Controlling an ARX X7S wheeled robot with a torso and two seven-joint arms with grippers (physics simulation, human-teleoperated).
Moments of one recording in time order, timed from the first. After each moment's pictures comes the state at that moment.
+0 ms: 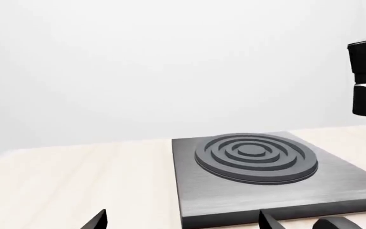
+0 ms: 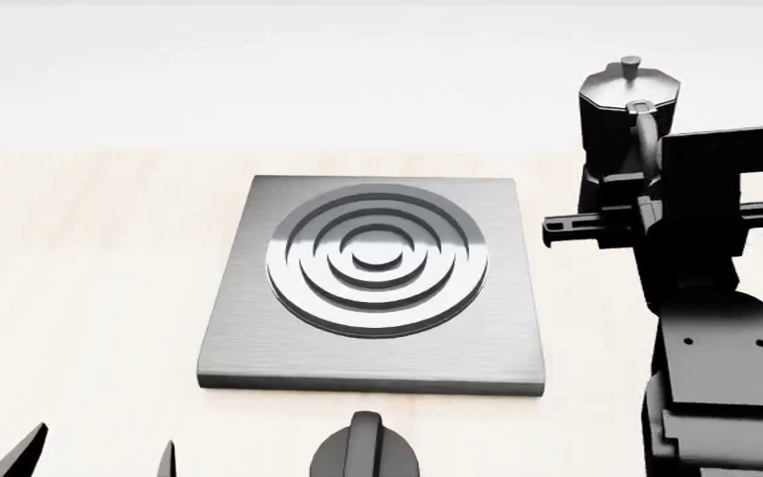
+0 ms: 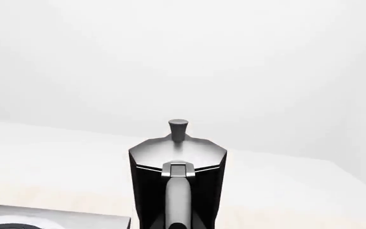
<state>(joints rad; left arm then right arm) 0.01 -0.35 0.39 0.17 -0.24 0.10 -0.33 1.04 0.31 -0.25 0.96 0.24 -0.05 -0.09</state>
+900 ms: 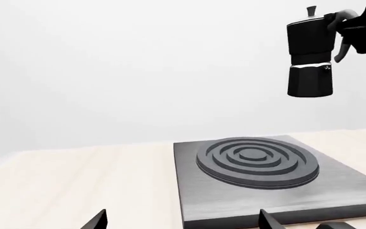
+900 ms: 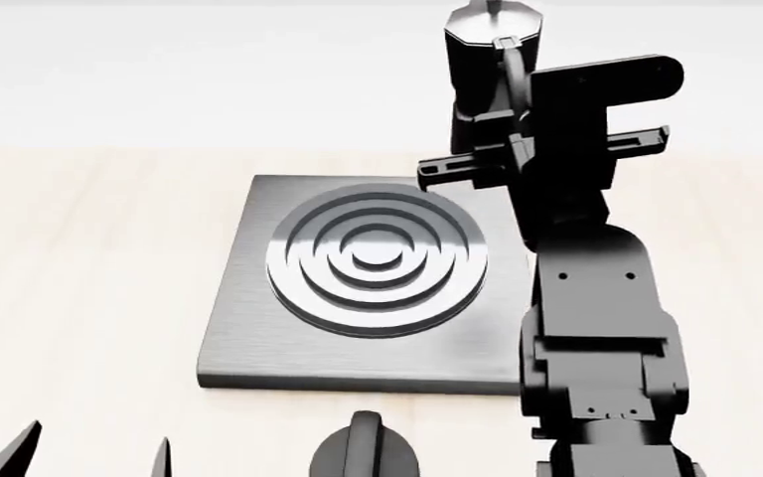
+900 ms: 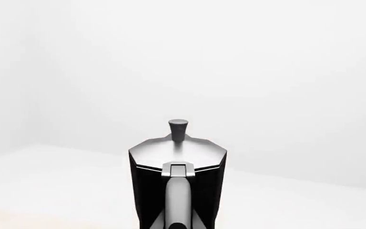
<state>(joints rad) 0.01 -0.37 0.39 0.19 -0.24 0.10 -0.34 1.25 0.07 -0.08 1.31 0.04 -0.26 -0.18</state>
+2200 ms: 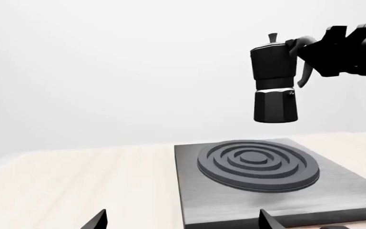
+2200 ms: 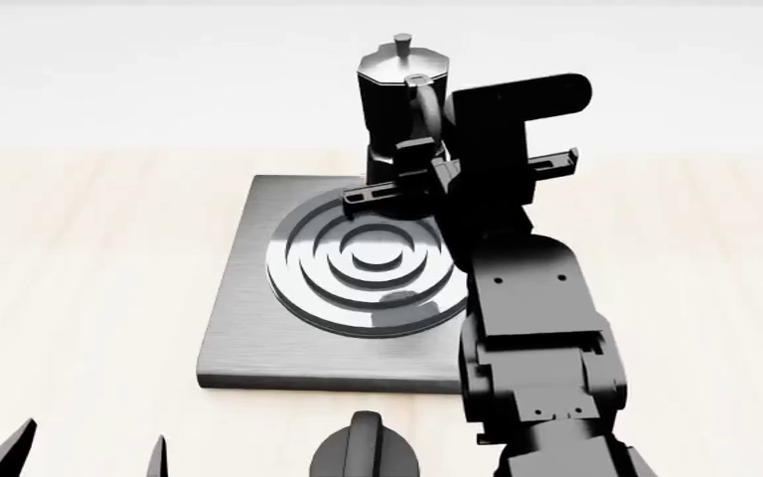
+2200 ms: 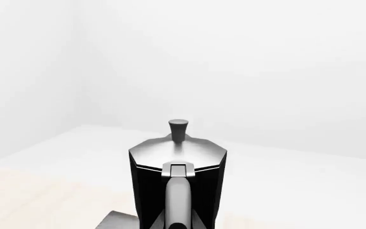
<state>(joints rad) 0.01 -0.38 0.40 0.21 -0.25 0.10 -0.36 1.25 0.00 -0.33 1.31 0.30 -0.16 -0.20</state>
